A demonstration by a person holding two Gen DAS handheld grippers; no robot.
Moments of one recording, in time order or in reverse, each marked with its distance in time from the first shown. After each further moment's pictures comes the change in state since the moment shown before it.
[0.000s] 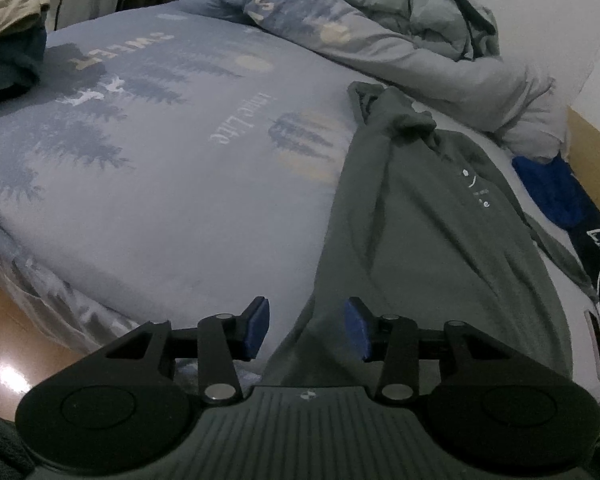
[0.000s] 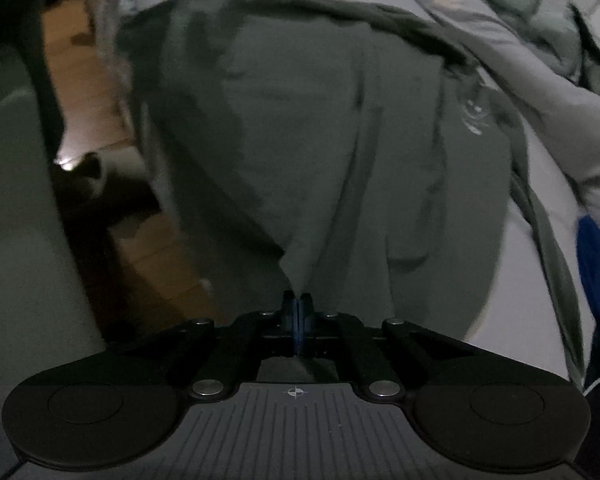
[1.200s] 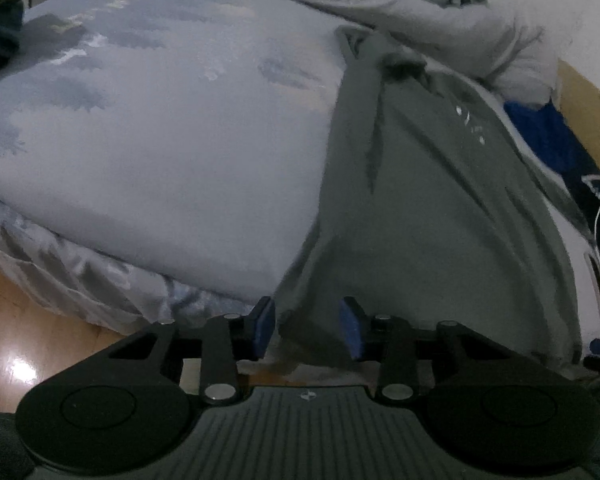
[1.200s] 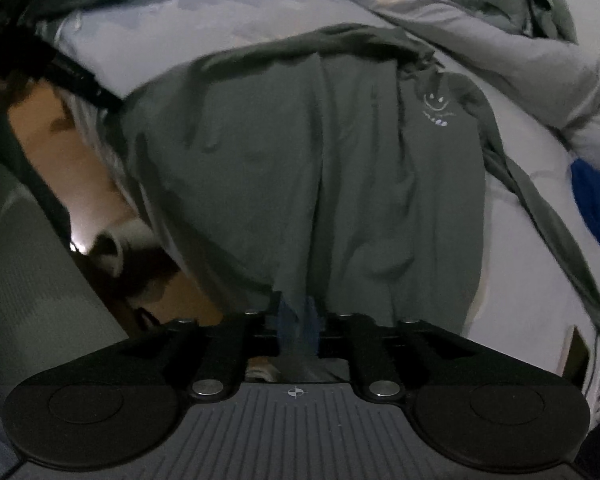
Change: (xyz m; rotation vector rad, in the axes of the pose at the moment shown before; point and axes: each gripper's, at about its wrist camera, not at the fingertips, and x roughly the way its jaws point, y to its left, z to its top) left arm 0.003 0.010 -0.024 0.054 0.133 -0.023; right arm -0.043 -0.026 0.011 0.288 -0.083 0.046
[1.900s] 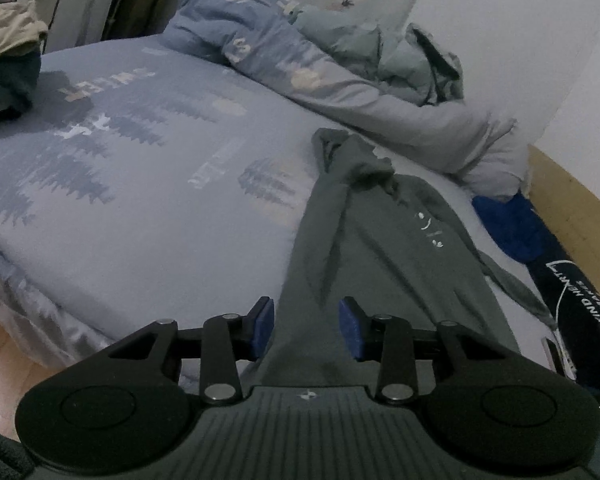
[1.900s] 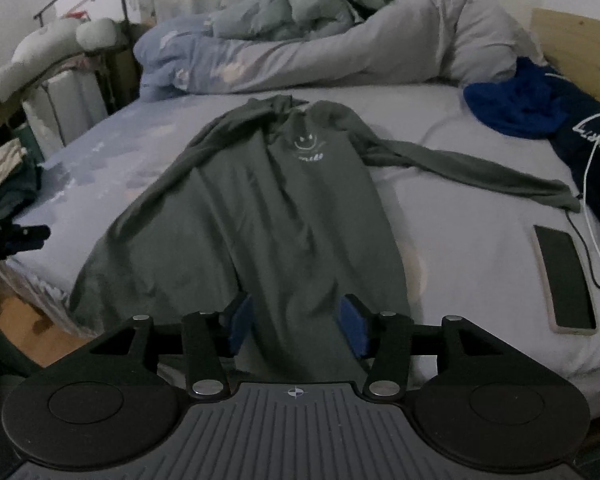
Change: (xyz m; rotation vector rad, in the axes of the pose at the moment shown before) left arm -0.044 -0.014 0.016 -0.058 -0.263 -0.084; right arm -0.049 -0.068 -0.035 0.561 -0.256 -0.047
